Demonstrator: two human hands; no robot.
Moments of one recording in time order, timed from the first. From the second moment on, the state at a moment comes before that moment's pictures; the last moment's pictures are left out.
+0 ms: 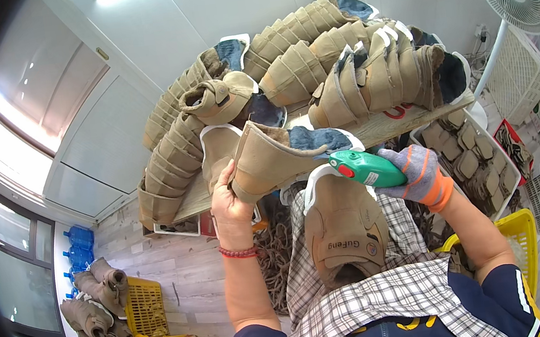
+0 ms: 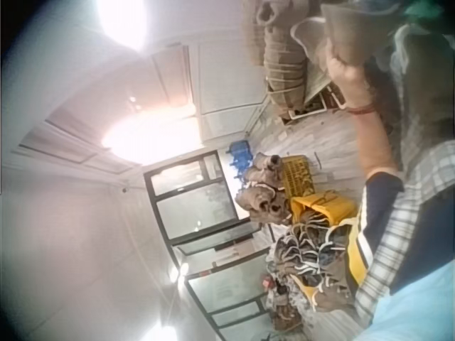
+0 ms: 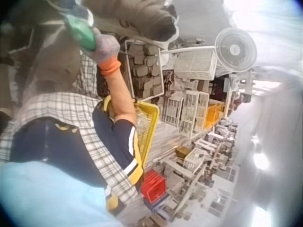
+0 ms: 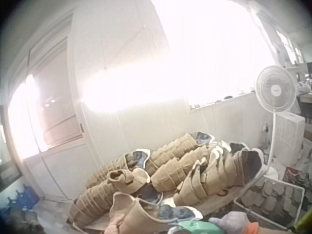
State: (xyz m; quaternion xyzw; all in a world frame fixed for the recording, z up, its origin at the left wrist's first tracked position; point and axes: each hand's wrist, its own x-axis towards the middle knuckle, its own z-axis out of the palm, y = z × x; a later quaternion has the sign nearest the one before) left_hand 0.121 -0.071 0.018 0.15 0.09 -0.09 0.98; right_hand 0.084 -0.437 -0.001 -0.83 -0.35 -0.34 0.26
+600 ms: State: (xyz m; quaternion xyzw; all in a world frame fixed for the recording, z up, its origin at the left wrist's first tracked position) left_hand 0.084 -0.123 0.045 0.36 -0.12 0.14 0.92; right_hand 0.073 -0.400 0.029 -0.83 -0.28 -0.20 0.45
